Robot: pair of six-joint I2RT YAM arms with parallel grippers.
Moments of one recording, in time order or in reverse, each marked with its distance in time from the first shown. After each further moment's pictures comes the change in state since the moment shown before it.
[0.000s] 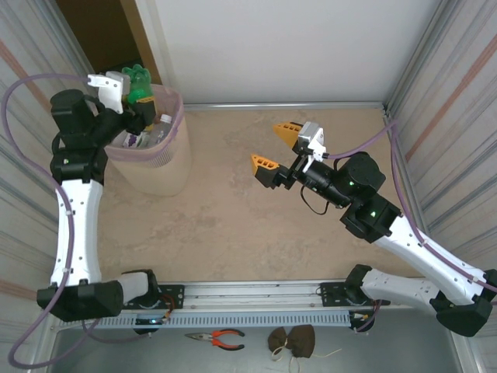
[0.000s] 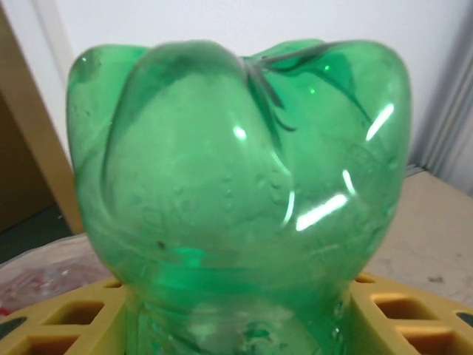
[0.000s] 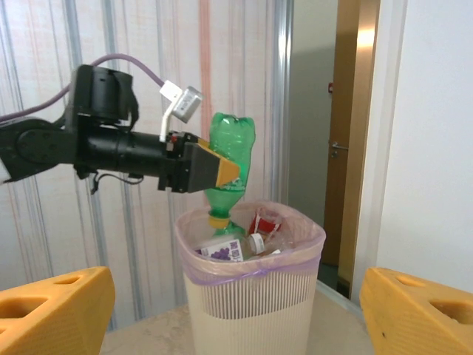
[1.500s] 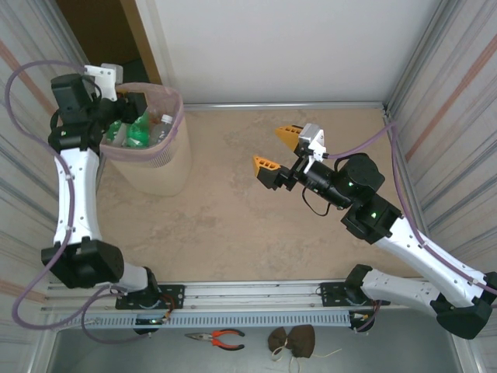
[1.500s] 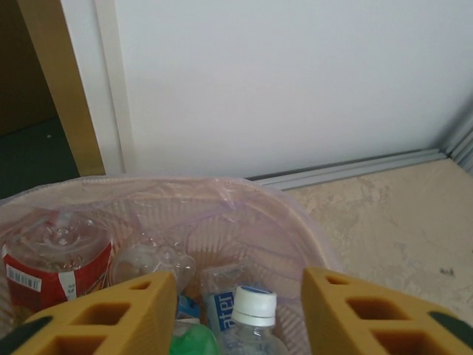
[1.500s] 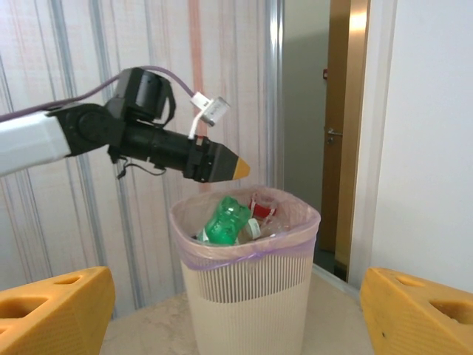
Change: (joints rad) left arm 0.077 0.245 0.182 -0.148 0.034 -0.048; right arm -0.021 -0.017 -0.028 -0.021 0.000 0.022
